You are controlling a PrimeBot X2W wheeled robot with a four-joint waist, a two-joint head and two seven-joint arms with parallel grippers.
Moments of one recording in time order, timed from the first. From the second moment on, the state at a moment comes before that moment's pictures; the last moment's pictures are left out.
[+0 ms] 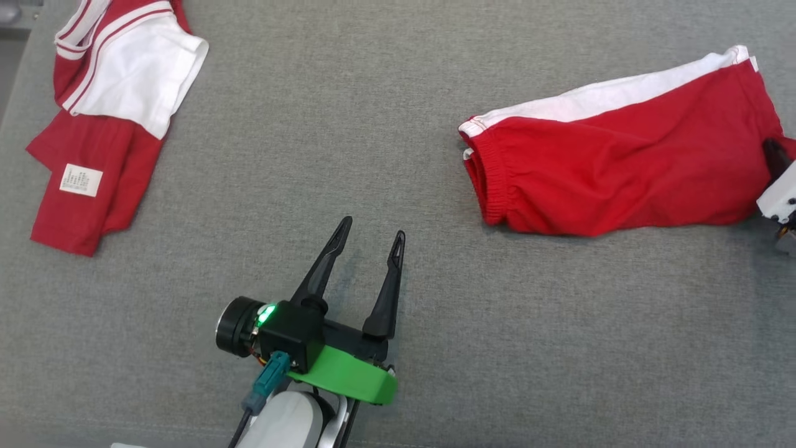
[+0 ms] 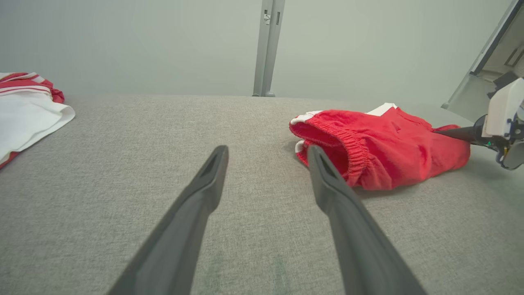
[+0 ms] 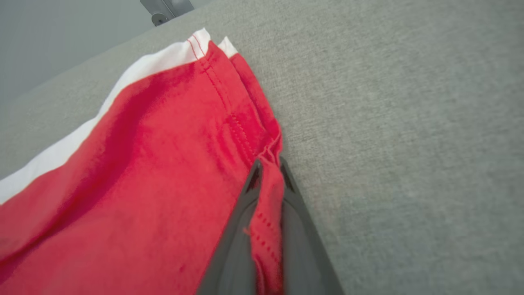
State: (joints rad) left arm -0.23 0.05 -0.51 0.09 -0.27 0.03 -0.26; right arm -0.82 -0.54 0.32 0.97 0.93 0.13 0.08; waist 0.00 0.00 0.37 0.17
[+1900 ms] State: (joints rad) left arm -0.16 0.05 -0.56 0.13 -0.30 0.02 -0.26; right arm -0.72 -0.23 0.64 0.56 0.84 0.13 0.02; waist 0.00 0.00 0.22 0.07
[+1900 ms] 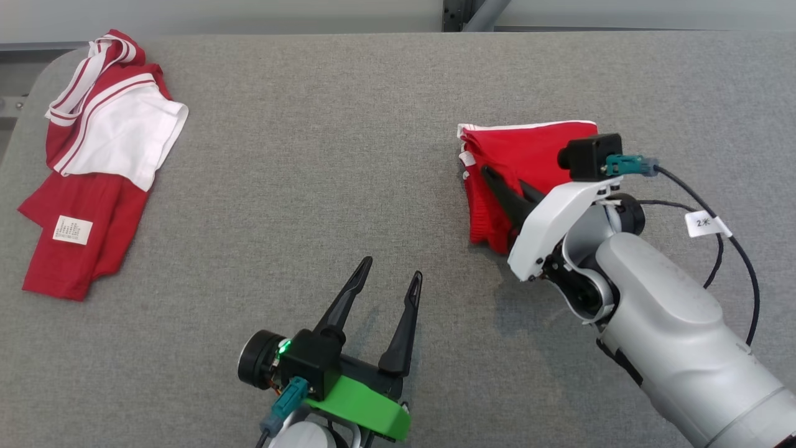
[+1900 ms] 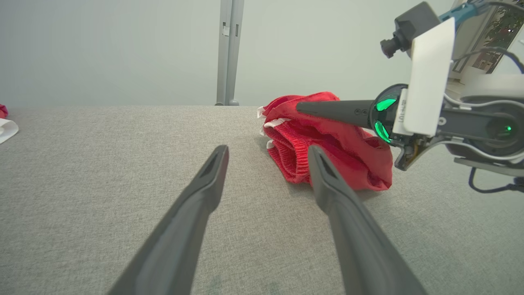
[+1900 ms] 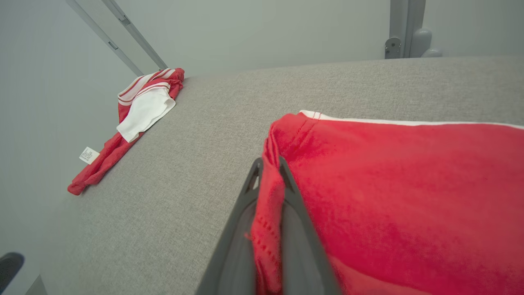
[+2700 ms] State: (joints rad) left arm -0.10 0.05 -0.50 0.14 -0.30 0.05 -0.26; right arm -0.33 -0.23 0.72 0.38 0.83 0.13 -0.23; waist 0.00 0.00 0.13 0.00
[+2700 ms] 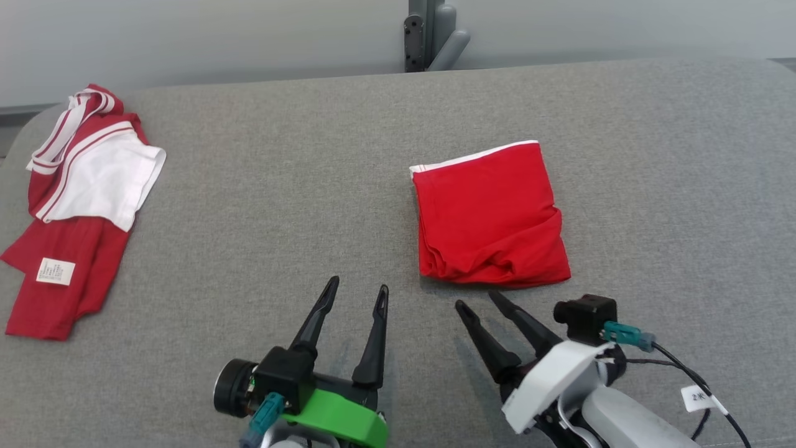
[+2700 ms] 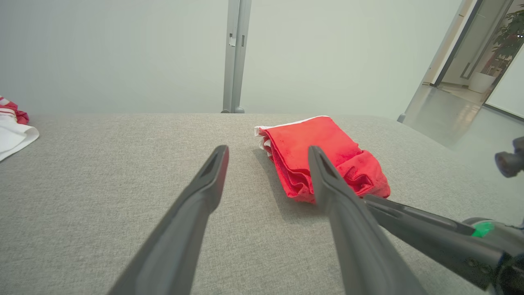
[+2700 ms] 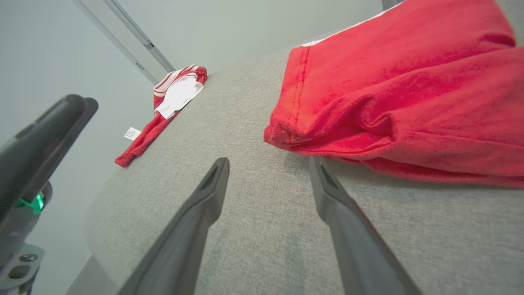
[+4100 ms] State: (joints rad) left arm 0.25 0.05 -0.24 -0.02 -0.15 0.08 -0.26; right arm 0.15 -0.14 0.13 0.02 0.17 0.13 -0.26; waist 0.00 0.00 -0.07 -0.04
